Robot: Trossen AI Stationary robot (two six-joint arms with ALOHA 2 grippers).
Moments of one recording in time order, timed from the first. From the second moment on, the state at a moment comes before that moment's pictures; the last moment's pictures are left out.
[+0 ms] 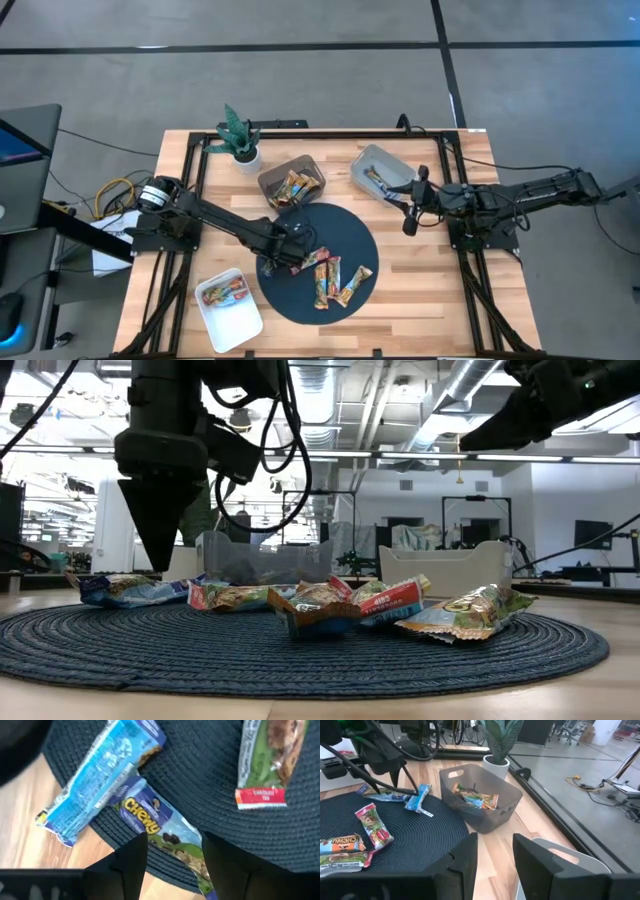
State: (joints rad) left arm -0.29 1.82 1.23 -0.98 -0.10 -0.76; right arm 0.14 0.68 0.44 -0.13 0.45 -0.05
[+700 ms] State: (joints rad) left arm -0.29 1.82 1.17 -0.99 -0.10 -0.90; right arm 0.14 0.68 0.44 -0.13 0.44 -0.06
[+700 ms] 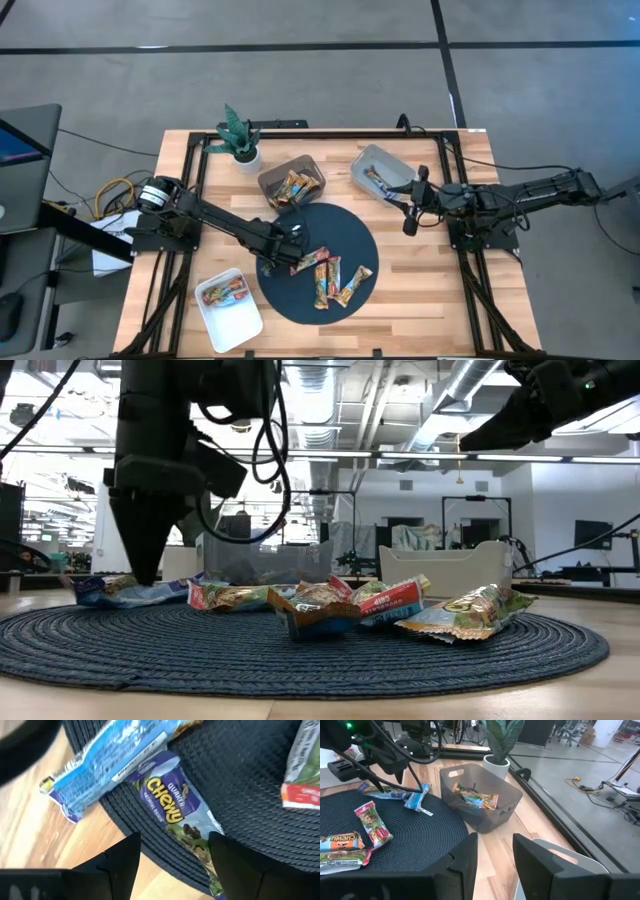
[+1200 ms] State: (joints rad) left arm -0.28 1.82 1.16 -0.89 -0.04 -0.86; right arm 0.14 0.68 0.44 -0.13 0.45 -0.06
